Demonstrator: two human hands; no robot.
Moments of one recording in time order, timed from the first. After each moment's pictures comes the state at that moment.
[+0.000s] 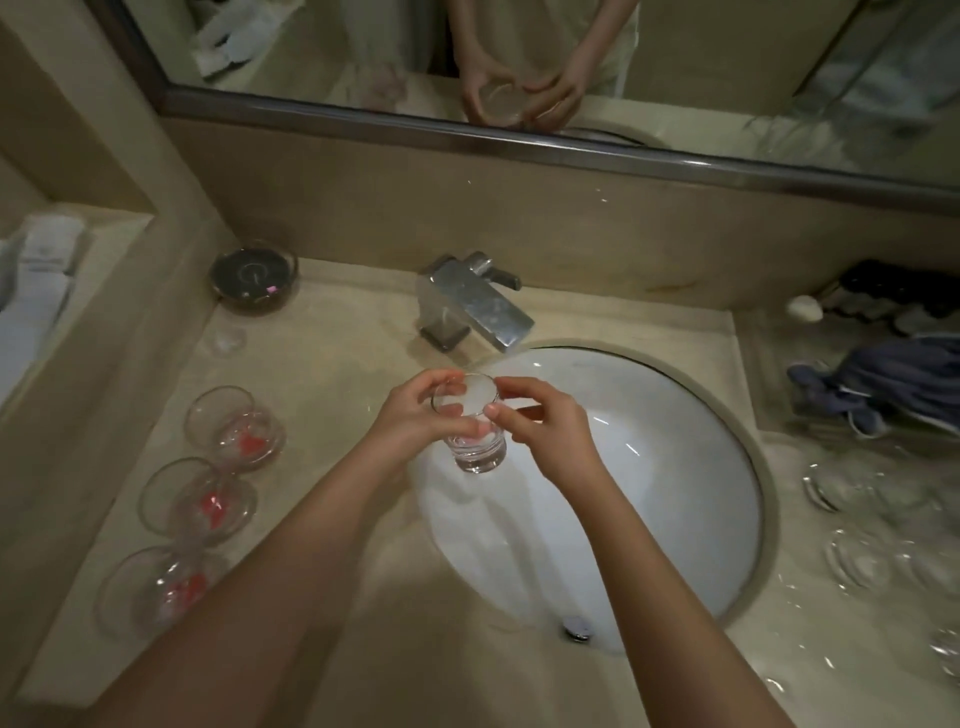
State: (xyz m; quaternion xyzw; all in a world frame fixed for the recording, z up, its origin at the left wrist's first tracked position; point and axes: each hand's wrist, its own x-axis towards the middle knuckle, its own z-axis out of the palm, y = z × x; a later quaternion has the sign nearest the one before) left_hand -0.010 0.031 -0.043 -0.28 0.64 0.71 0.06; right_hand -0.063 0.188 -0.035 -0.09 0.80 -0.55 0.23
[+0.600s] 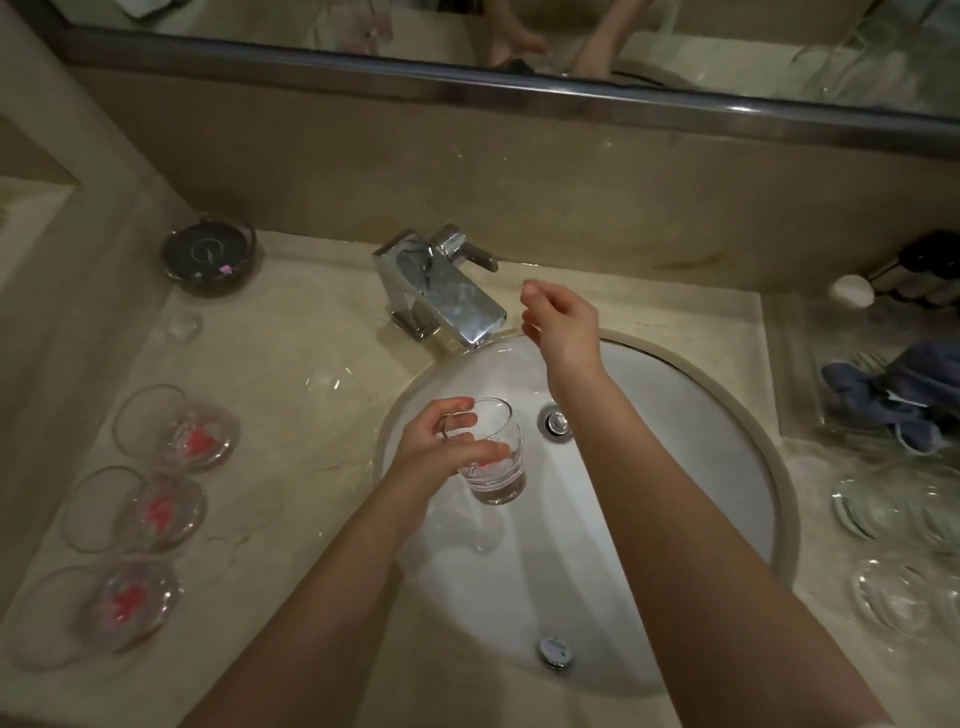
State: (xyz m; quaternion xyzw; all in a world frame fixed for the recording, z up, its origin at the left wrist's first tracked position) left_hand -0.027 0.091 -0.079 -0.38 0.58 0.72 0.07; right_hand -0.175 0.169 -0.058 0.09 0.70 -0.68 0.19
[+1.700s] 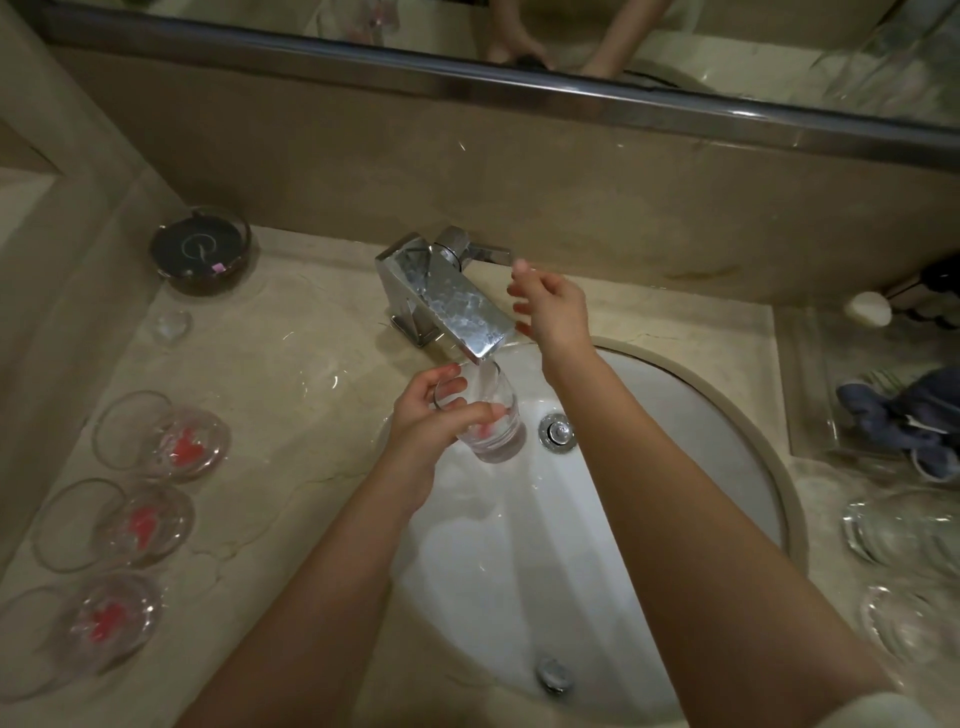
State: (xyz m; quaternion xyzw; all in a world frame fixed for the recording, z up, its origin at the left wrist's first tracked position) left_hand -0.058 0.077 -0.077 -0.40 0.52 0.75 -0.01; right_hand -0.205 0.144 -0.070 0.05 0.74 -0.64 0.21
